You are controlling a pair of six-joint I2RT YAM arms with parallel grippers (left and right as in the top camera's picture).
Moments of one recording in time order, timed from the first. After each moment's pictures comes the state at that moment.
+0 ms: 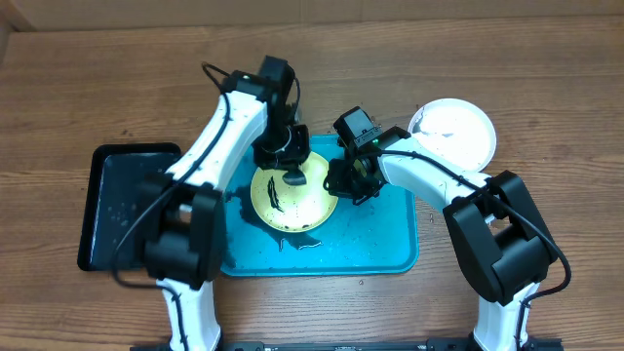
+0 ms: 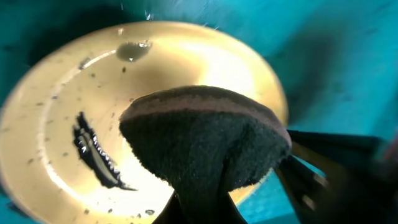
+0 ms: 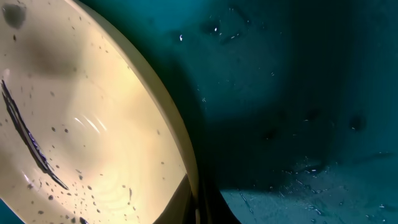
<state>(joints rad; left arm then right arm) -0.31 2.08 1.66 -1.17 0.29 -0.35 0.55 2.02 1.32 -0.65 -0.30 0.59</state>
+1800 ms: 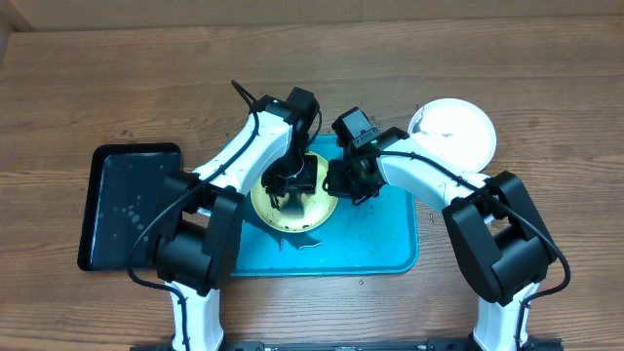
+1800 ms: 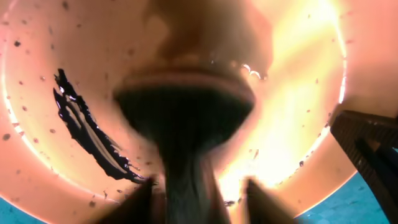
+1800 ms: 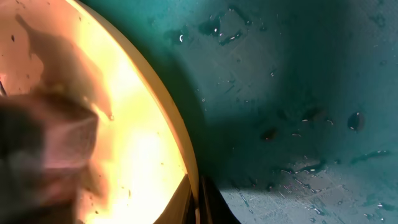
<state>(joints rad) -0.41 2.06 1.52 -1.14 0.12 -0.37 0.55 2.02 1.32 -0.65 -0.28 0.59</state>
